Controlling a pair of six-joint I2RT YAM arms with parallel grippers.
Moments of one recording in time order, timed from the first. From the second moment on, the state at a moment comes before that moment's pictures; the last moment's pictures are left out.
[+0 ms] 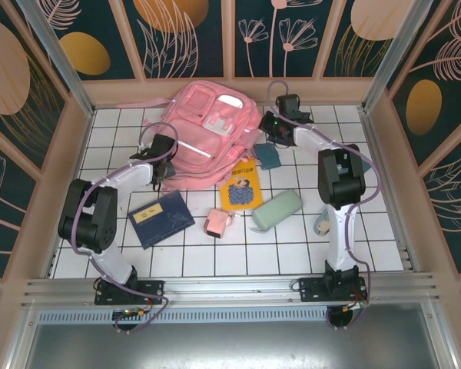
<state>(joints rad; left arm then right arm) -0.29 1.70 1.06 -0.43 -0.34 -0.62 0.27 2.20 1.71 -0.21 -0.23 0.62</state>
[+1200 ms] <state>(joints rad) -0.22 2.00 1.38 -0.57 -0.30 -0.57 0.41 2.13 1.50 -0.13 -0.14 0.65</state>
